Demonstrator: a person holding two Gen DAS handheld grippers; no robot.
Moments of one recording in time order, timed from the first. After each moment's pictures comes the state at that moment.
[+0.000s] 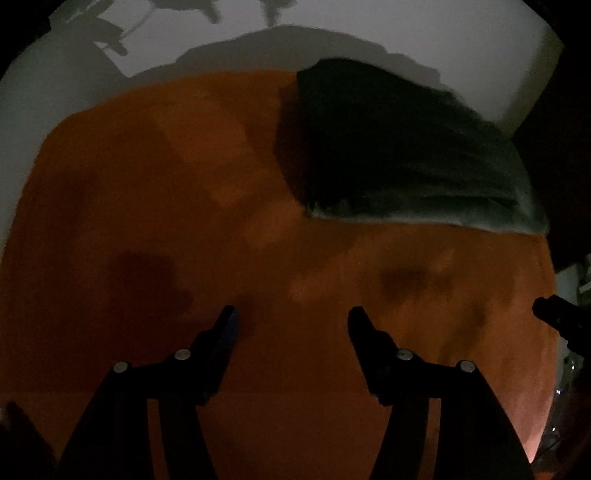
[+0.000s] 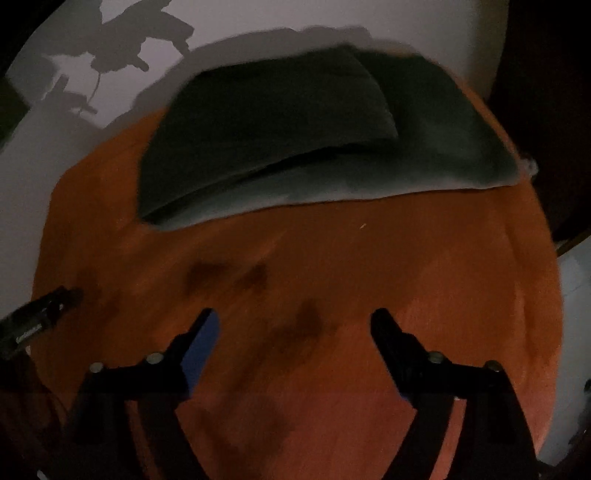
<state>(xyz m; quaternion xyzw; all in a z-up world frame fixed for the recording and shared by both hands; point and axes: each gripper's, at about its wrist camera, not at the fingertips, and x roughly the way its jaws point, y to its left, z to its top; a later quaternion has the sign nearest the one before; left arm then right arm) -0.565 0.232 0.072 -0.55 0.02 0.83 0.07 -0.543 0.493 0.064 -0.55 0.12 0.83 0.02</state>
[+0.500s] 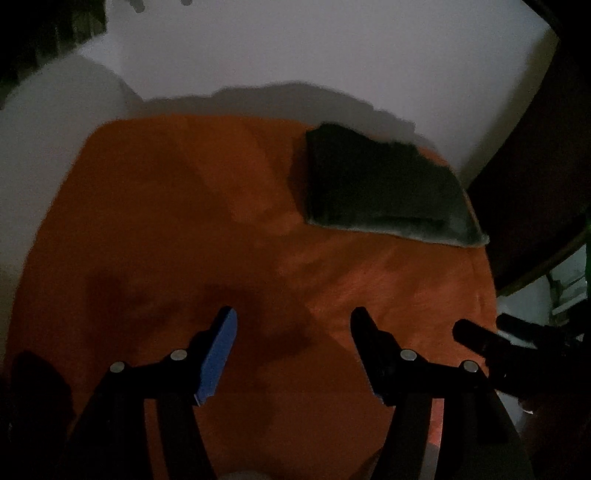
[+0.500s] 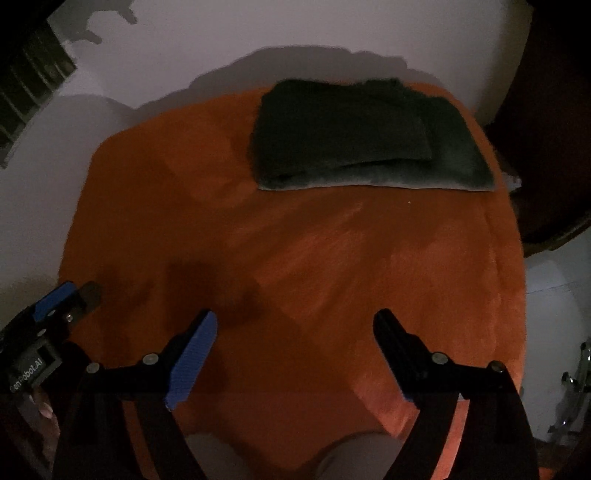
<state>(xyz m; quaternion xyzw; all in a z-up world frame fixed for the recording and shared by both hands) -0.448 0.169 0.219 -0.50 -0.04 0.86 0.07 -0.436 0.360 0.219 -0.56 0.09 0.83 0.01</state>
